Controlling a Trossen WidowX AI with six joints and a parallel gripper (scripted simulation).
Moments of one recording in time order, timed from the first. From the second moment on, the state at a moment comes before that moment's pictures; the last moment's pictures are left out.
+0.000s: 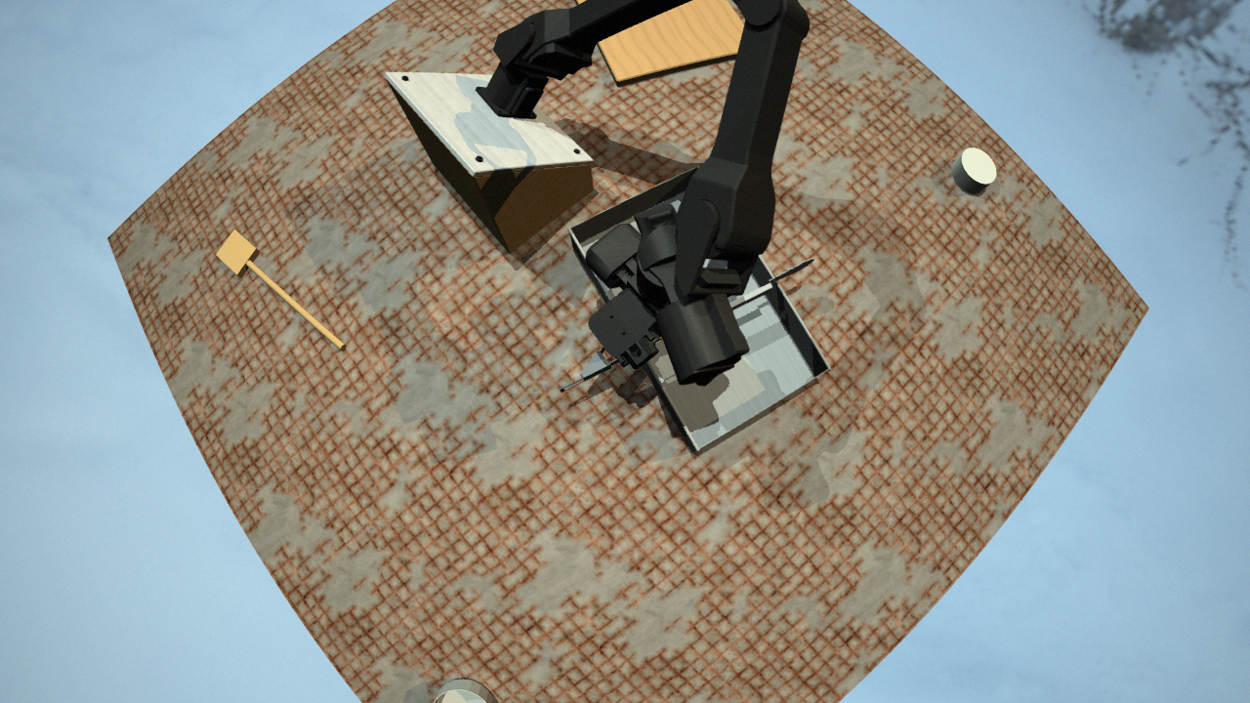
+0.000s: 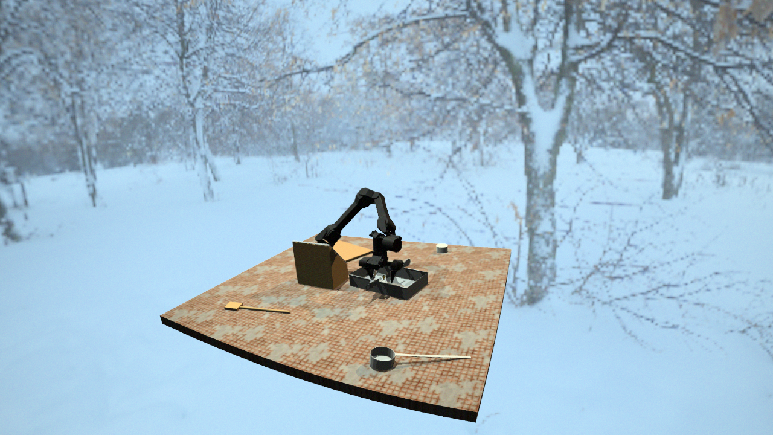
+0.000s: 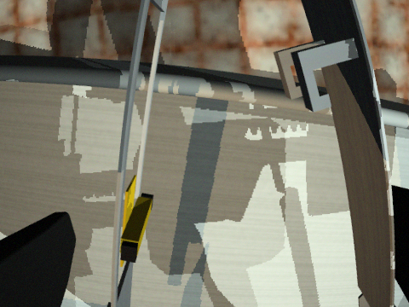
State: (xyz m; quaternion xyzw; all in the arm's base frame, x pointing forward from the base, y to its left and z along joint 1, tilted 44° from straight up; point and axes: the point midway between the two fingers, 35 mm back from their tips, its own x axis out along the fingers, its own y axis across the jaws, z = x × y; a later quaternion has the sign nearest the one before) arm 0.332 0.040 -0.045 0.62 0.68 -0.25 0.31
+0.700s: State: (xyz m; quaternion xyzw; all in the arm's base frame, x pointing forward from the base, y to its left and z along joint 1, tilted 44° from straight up) arm 0.329 0.046 -0.051 0.62 0.68 -0.25 0.31
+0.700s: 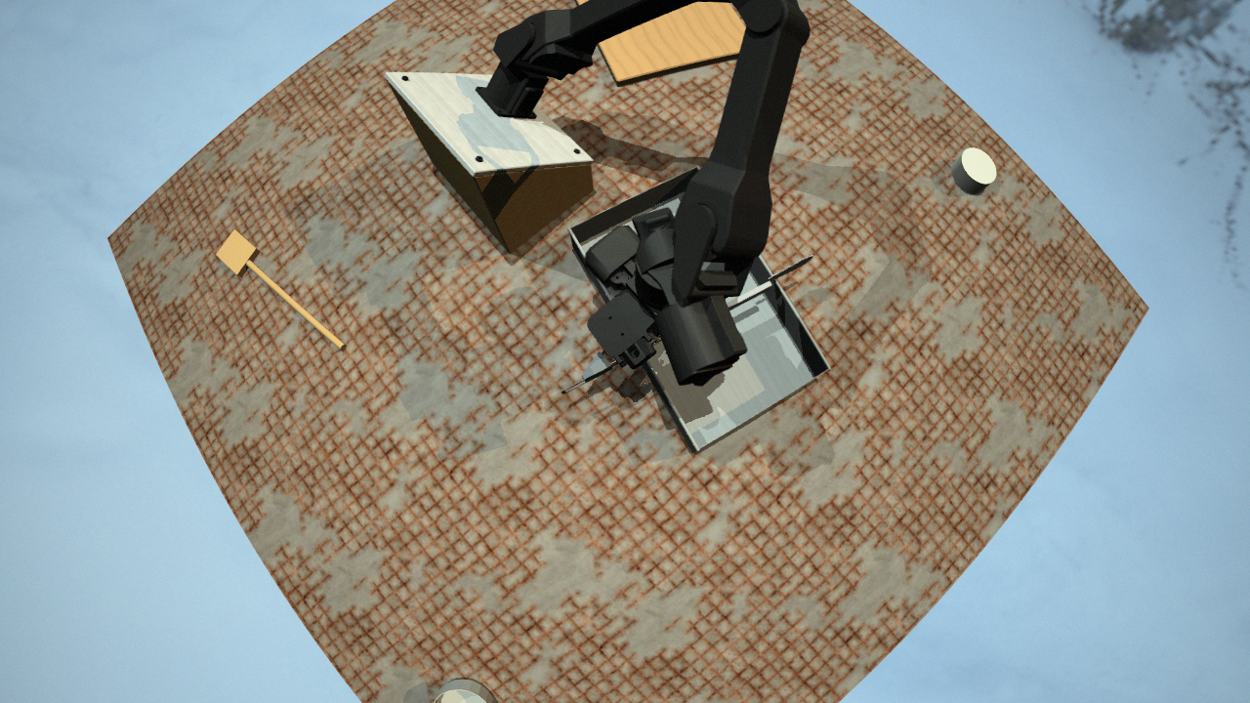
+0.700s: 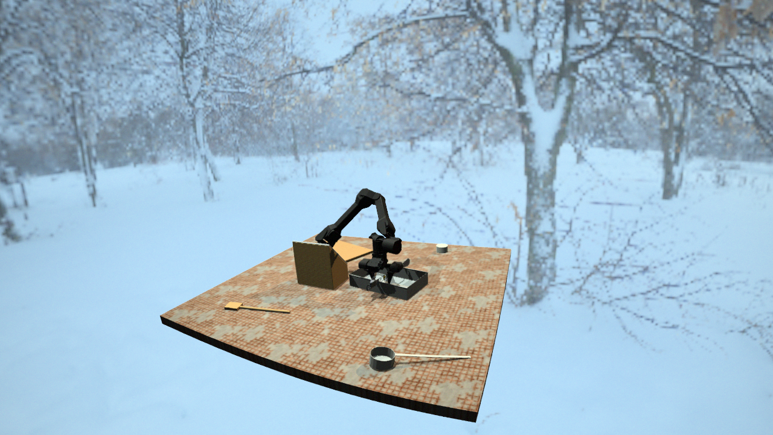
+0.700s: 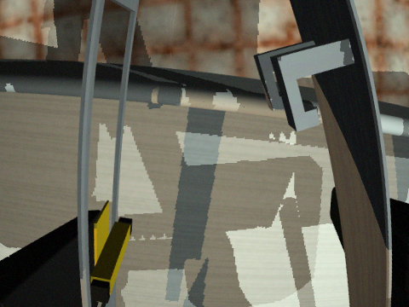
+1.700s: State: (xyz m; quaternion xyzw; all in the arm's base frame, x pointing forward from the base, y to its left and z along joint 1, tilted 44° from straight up) arm 0.329 0.046 -0.051 0.62 0.68 -0.25 0.31
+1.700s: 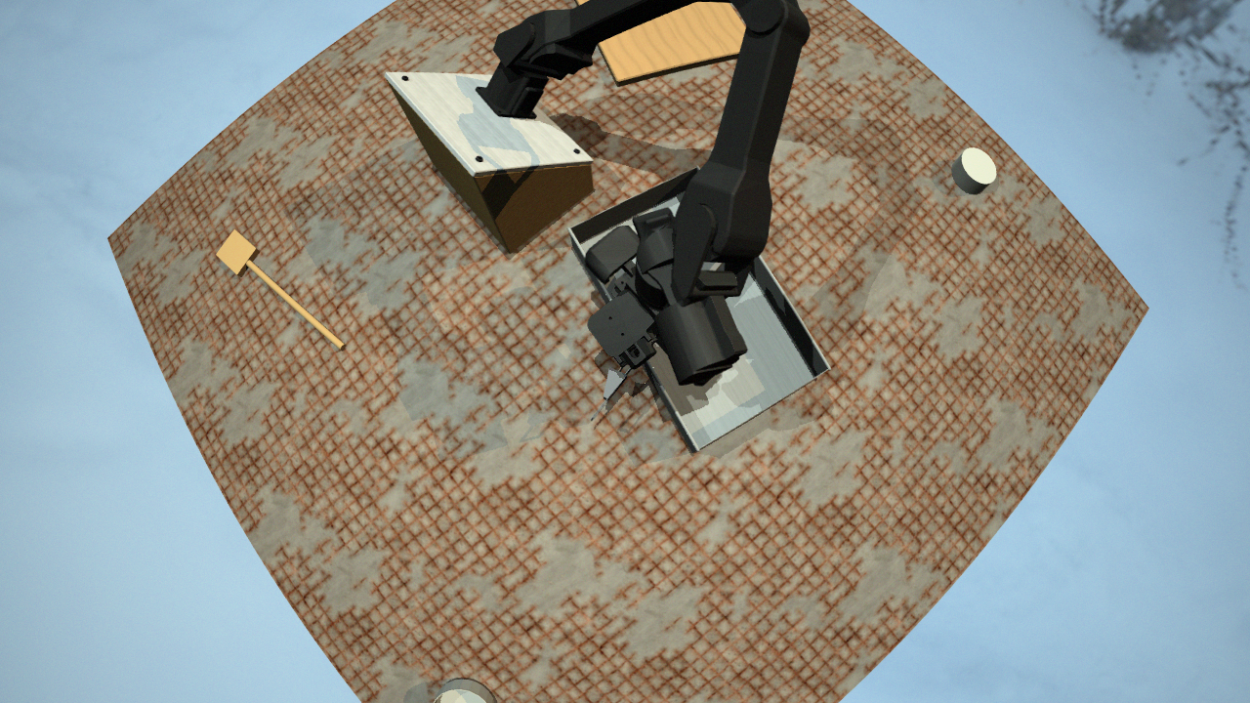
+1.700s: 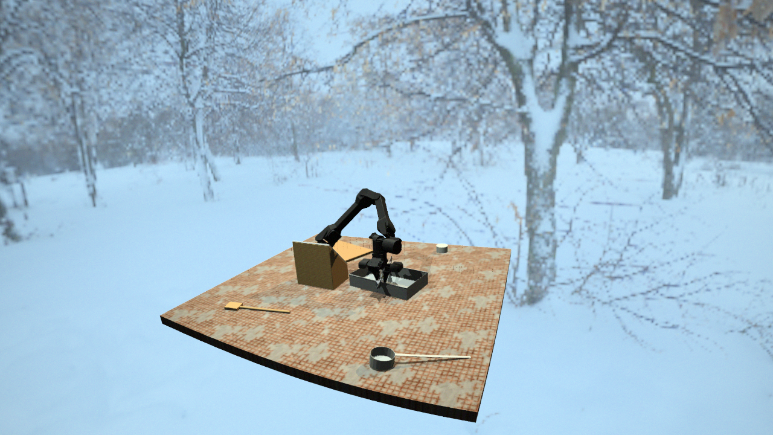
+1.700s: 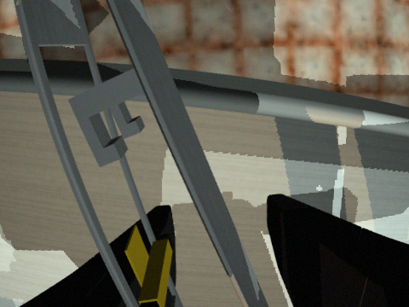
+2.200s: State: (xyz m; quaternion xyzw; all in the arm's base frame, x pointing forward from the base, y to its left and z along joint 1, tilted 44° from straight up) arm 0.330 0.046 -0.051 0.62 0.68 -0.25 0.31
